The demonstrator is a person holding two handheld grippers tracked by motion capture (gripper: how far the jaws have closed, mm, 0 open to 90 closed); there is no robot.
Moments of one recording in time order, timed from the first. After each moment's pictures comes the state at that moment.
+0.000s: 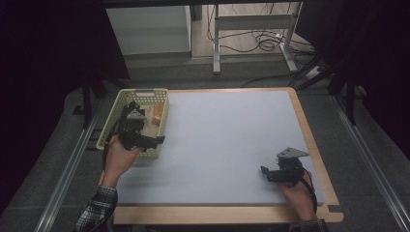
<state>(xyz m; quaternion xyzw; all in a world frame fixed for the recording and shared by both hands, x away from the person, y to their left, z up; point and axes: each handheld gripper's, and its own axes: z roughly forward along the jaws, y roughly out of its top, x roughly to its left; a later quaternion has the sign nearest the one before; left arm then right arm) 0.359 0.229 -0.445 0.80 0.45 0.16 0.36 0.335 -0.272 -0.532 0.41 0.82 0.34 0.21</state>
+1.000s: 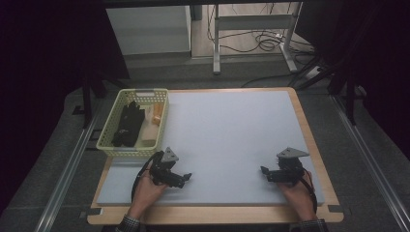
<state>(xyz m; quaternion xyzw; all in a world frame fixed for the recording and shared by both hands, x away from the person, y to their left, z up) 0.310 0.150 -0.544 0.85 0.37 0.14 0.36 0.335 -0.272 -0.532 0.41 0.82 0.34 0.21</state>
